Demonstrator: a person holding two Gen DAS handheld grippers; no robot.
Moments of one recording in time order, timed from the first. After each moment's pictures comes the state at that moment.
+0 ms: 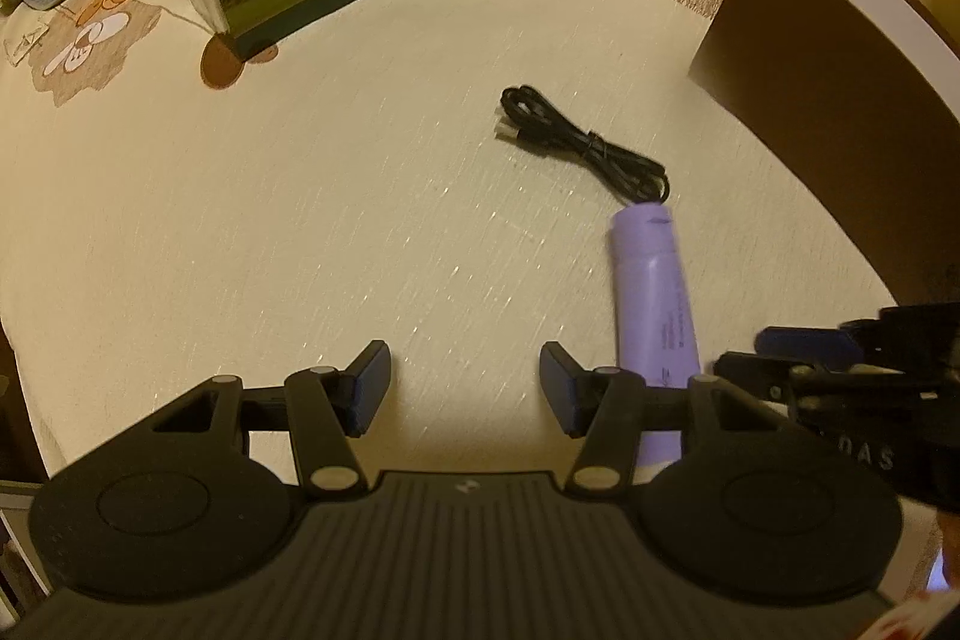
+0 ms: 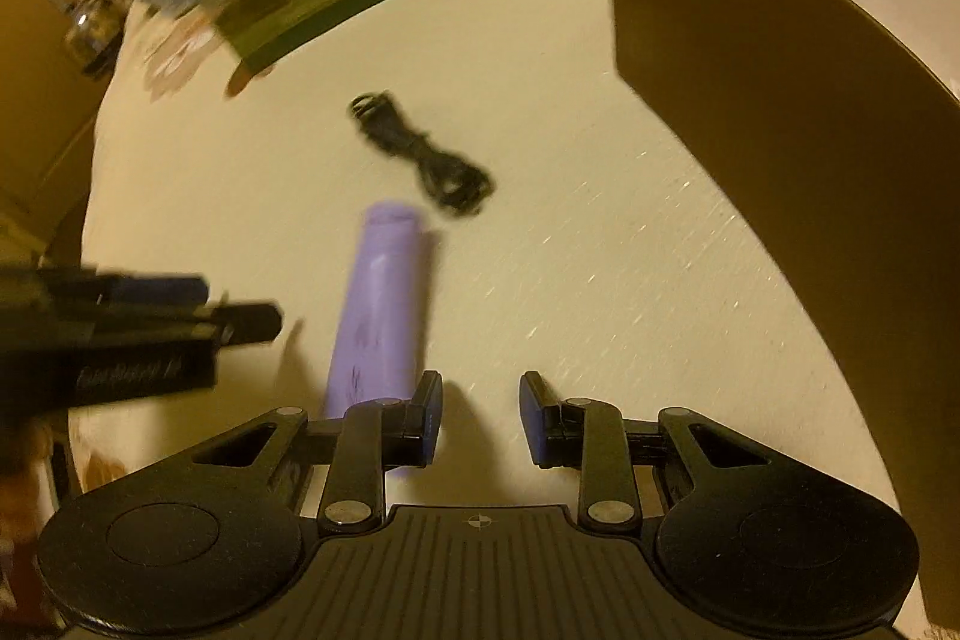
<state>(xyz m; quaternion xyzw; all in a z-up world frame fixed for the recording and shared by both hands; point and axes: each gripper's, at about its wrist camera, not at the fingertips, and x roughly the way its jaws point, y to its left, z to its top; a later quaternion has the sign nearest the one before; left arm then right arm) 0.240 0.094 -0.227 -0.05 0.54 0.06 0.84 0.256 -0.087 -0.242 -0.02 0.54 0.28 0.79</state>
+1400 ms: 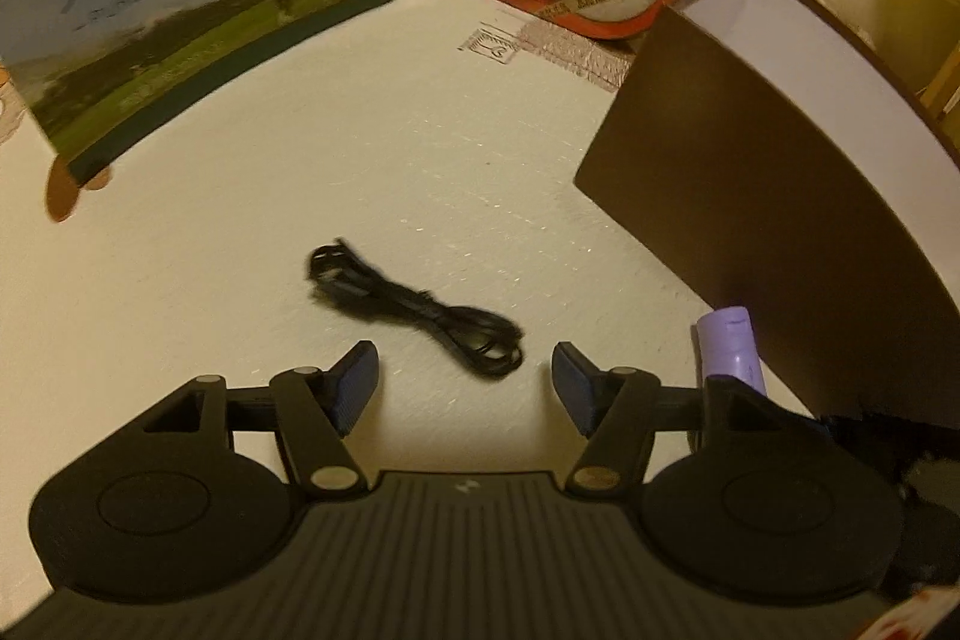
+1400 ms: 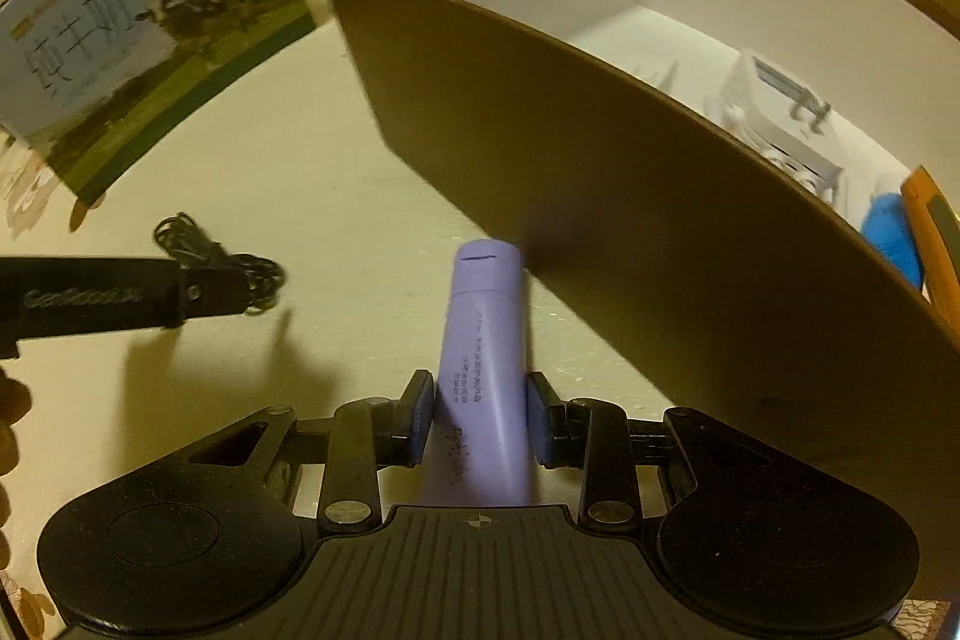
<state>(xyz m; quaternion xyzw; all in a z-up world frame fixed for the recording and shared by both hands) 0.326 0.049 -0.227 -0.07 0.51 0.00 0.86 0.283 -0.139 -0.246 0.04 0.51 0.13 0.85</state>
